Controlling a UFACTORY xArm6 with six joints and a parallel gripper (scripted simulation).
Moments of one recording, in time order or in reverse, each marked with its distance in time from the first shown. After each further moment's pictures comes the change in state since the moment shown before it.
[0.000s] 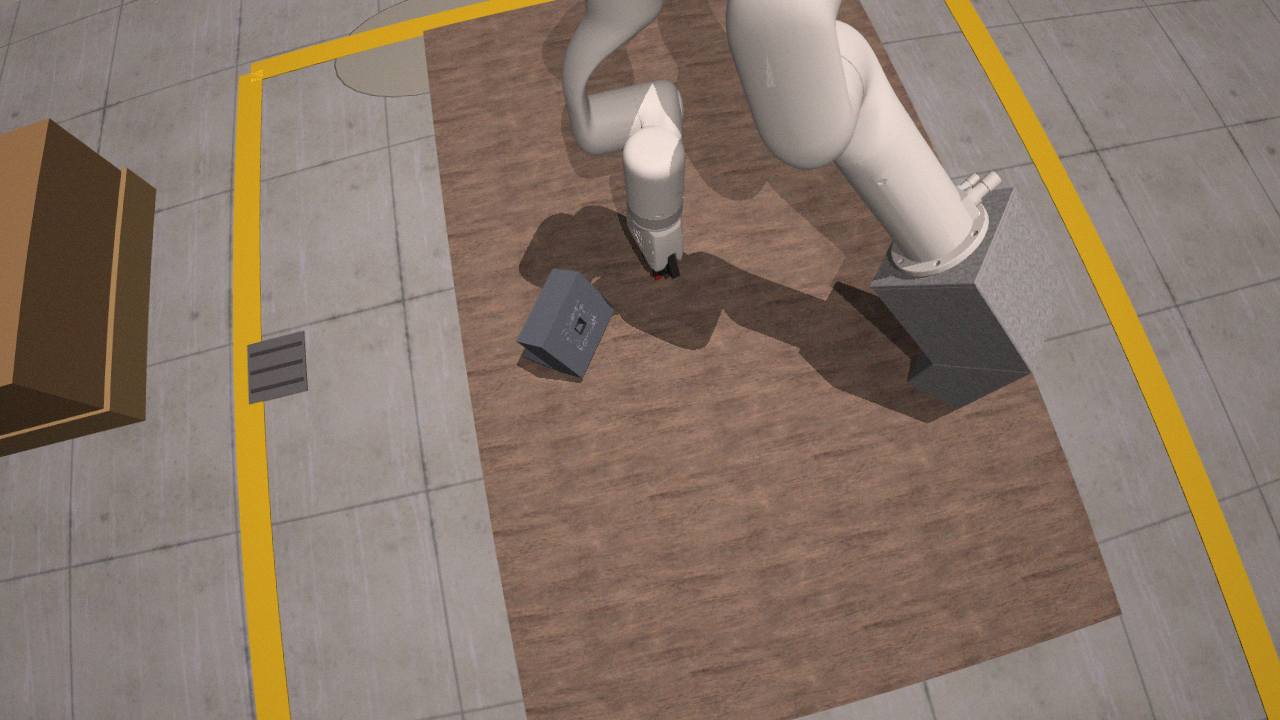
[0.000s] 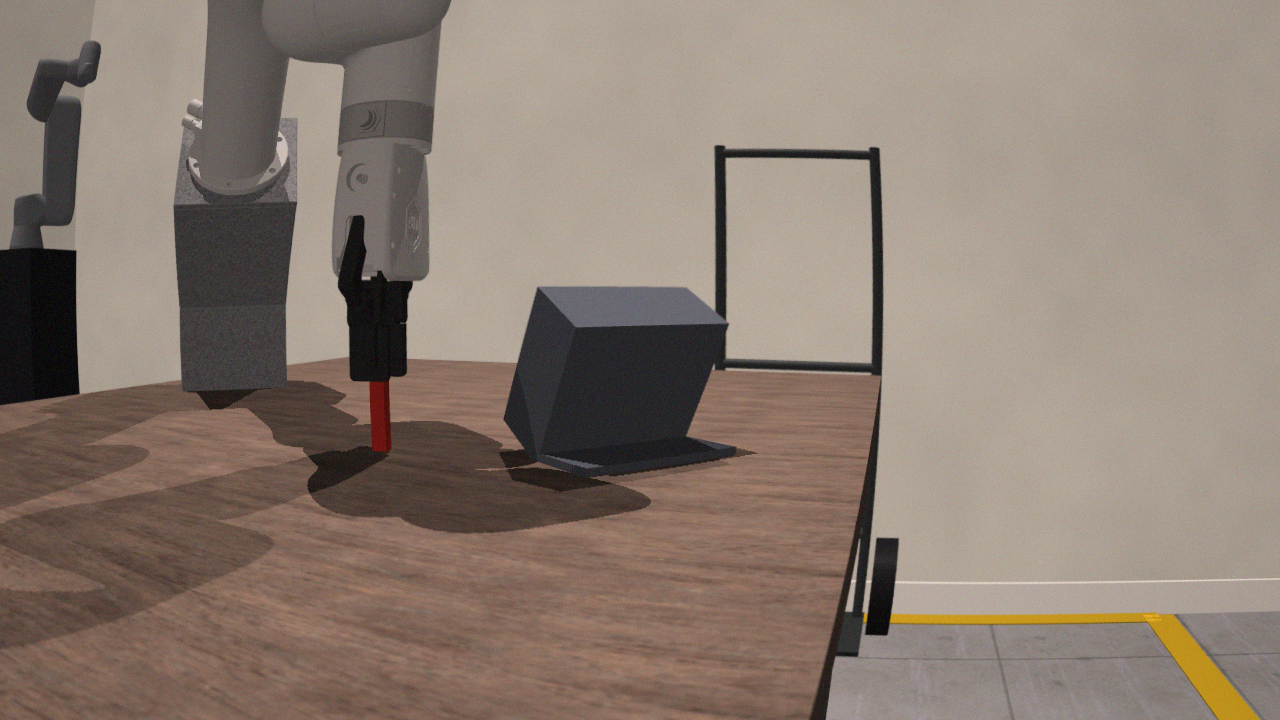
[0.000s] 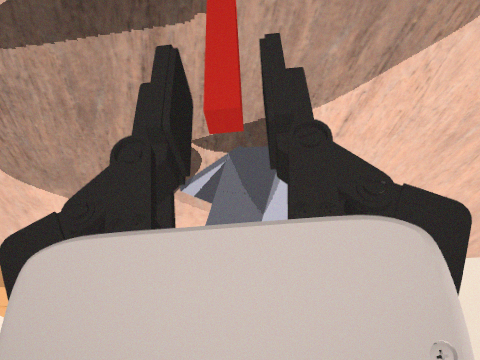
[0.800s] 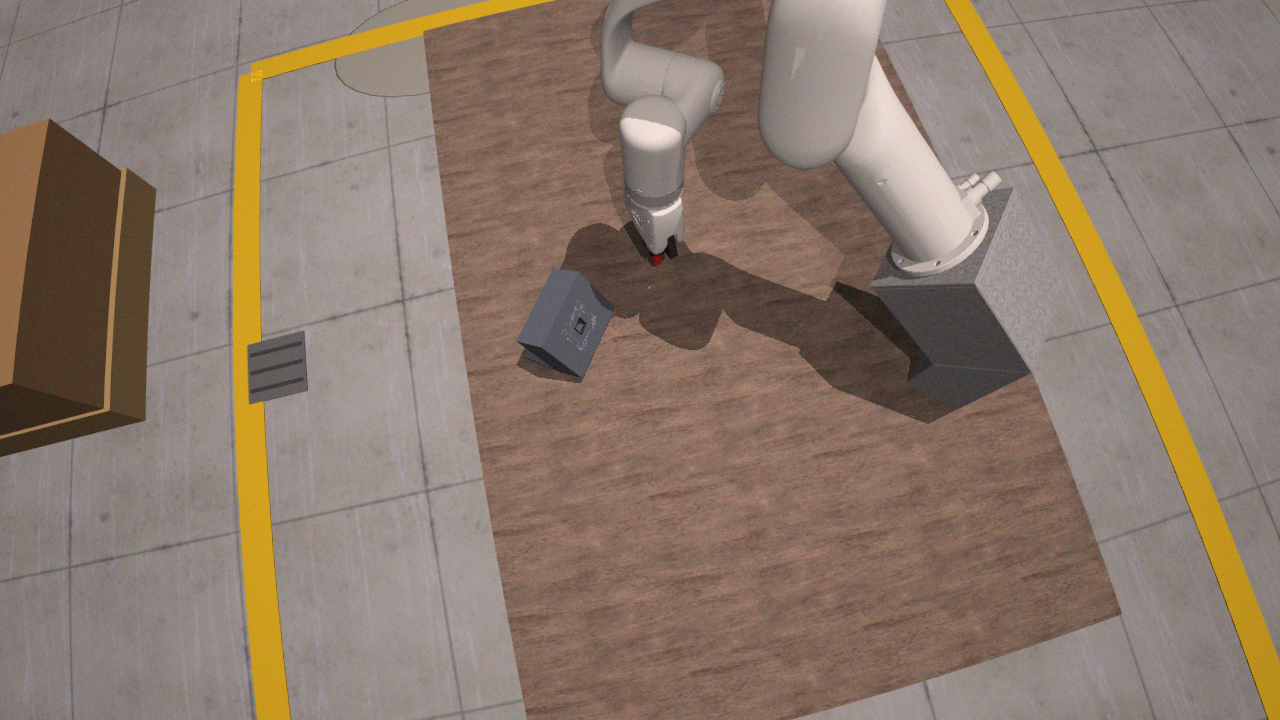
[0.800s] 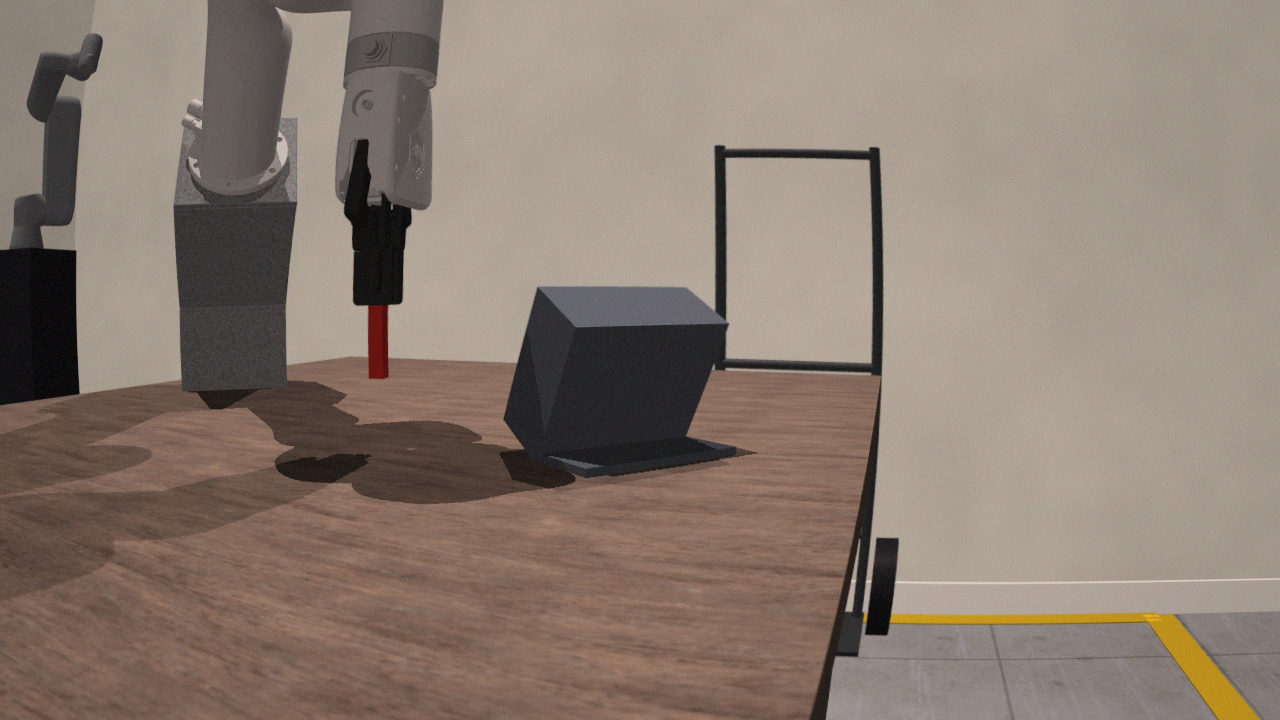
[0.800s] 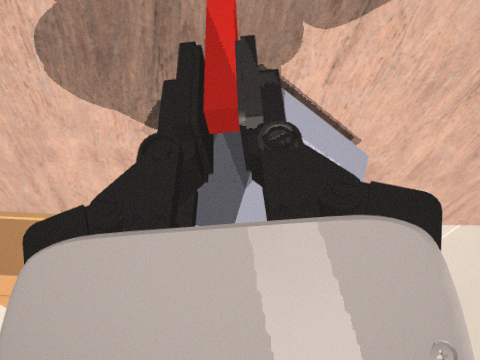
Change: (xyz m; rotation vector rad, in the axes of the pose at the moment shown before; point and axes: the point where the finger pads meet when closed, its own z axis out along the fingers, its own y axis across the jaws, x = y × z) arm 0.000 -0.001 -0.055 0.003 0.000 0.001
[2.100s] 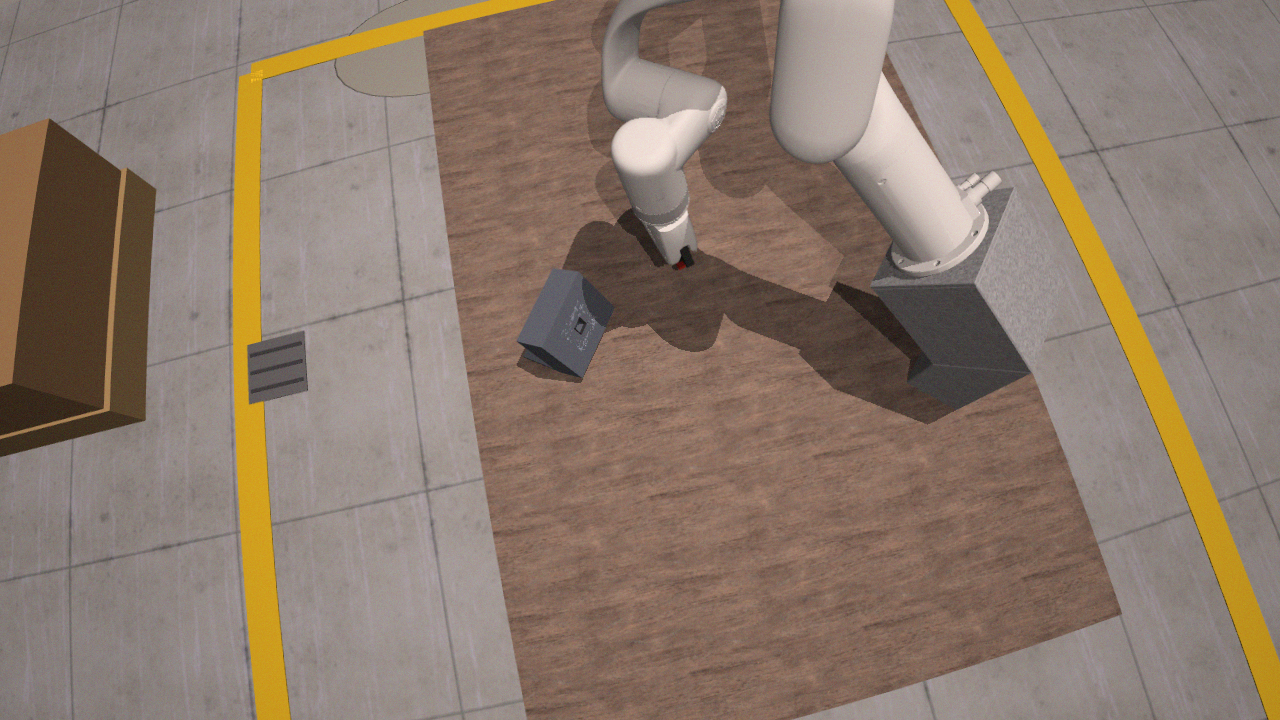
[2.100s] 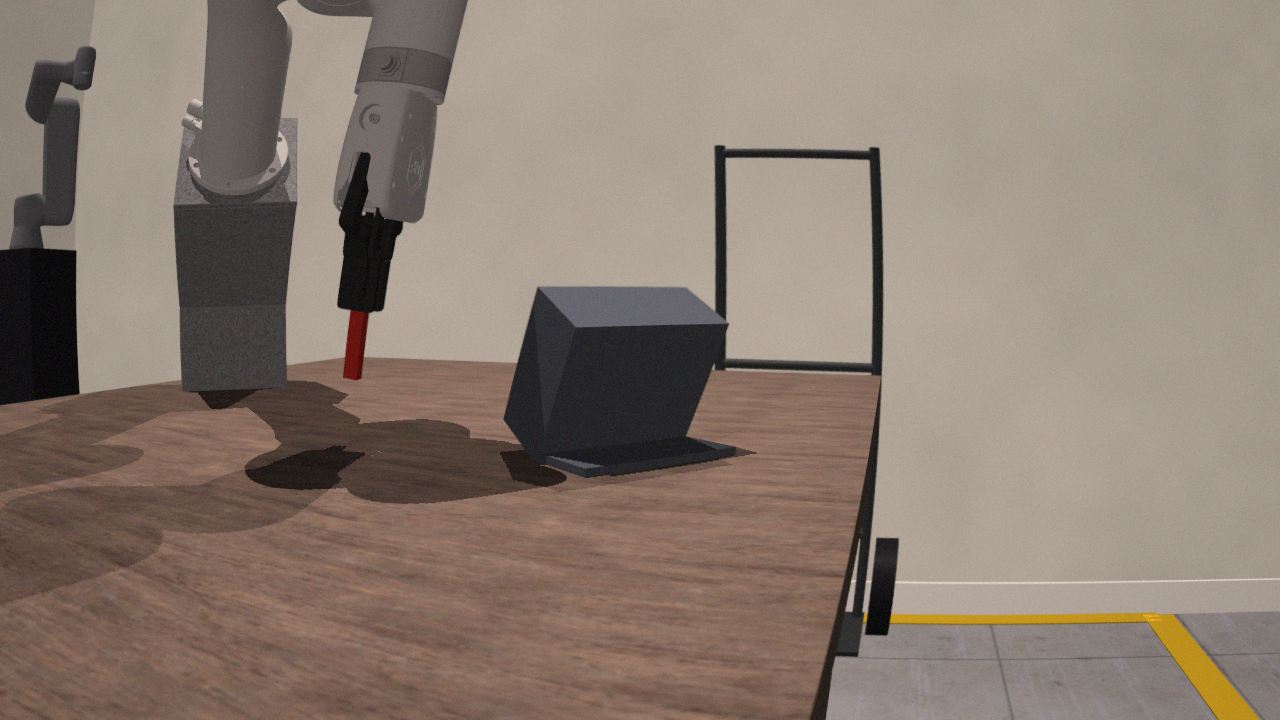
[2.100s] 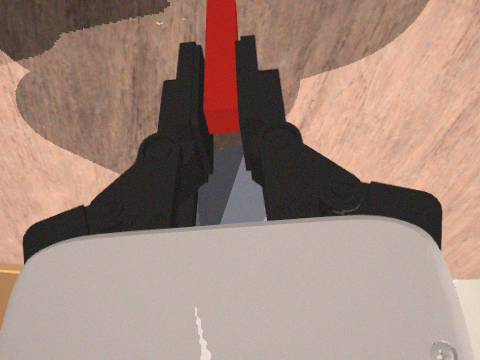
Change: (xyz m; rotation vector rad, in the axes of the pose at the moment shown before) arm 0.022 0.022 0.004 -0.016 0.155 -0.020
